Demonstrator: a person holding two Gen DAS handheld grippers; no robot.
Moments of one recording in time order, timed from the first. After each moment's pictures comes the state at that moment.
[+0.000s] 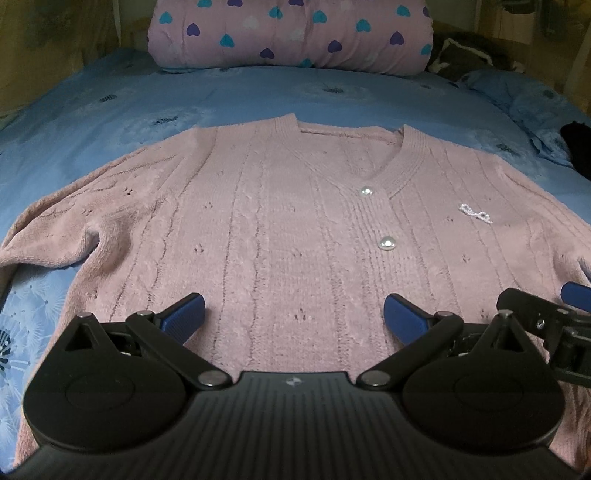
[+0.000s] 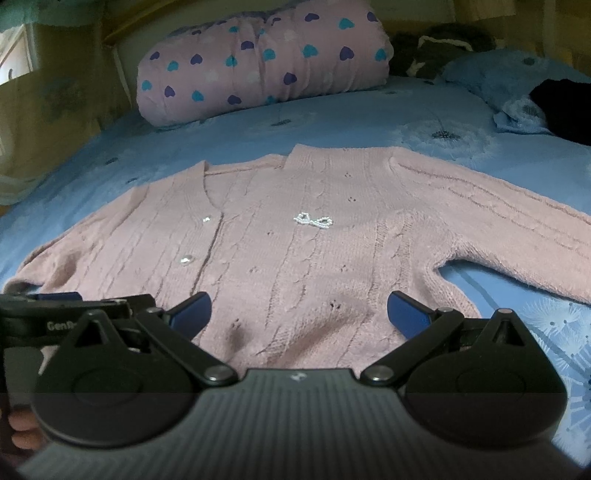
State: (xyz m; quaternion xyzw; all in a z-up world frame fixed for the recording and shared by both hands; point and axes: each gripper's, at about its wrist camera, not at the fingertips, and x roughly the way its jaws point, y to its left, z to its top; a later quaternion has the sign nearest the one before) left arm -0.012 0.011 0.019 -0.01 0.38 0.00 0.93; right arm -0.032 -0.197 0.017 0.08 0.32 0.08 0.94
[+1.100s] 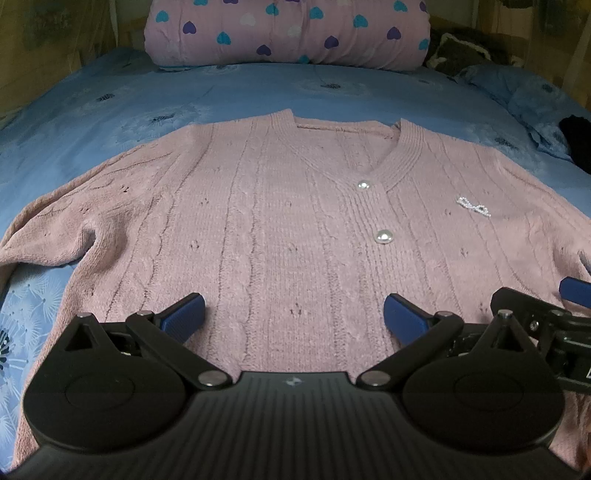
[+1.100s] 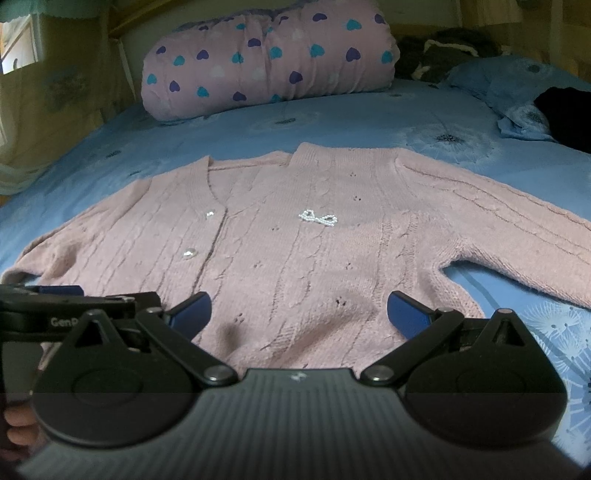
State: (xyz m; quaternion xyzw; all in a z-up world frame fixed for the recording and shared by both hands) left arm -0.012 0.008 0.018 0.00 0.38 0.00 0.92; right arm -0.035 -0.191 0.015 0.07 0.31 0.08 0.94
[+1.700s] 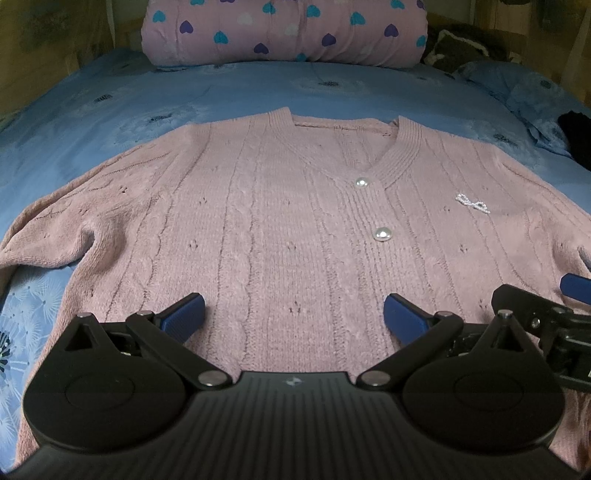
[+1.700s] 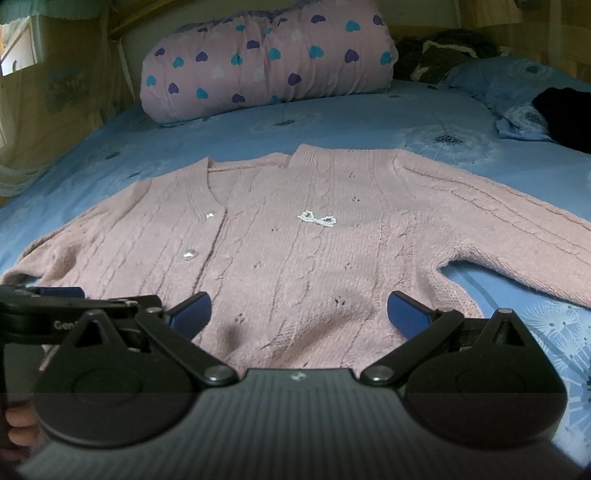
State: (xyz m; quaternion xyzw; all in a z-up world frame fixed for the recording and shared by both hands) left arm -0.012 0.008 0.017 0.00 0.39 0.00 0.92; right arm -0.036 -0.189 0.014 0.07 0.31 0.07 0.94
